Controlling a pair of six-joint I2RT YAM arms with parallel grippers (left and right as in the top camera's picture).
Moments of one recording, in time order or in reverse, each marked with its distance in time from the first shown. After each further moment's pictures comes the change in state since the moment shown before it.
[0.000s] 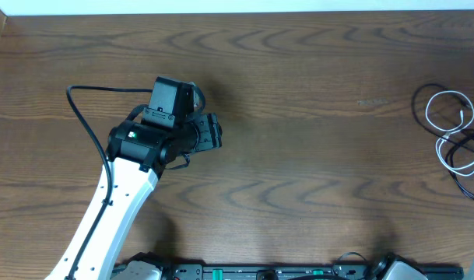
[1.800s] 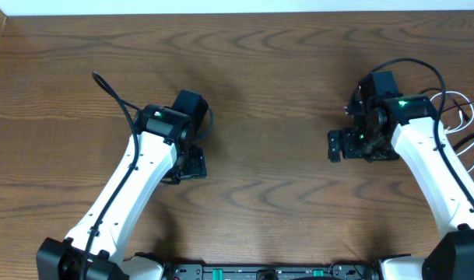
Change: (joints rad) left arm -0.029 0.171 0.000 -0.434 -0.329 -0.047; right arm 0.708 0.291 0.000 -0.526 -0.324 -0.165
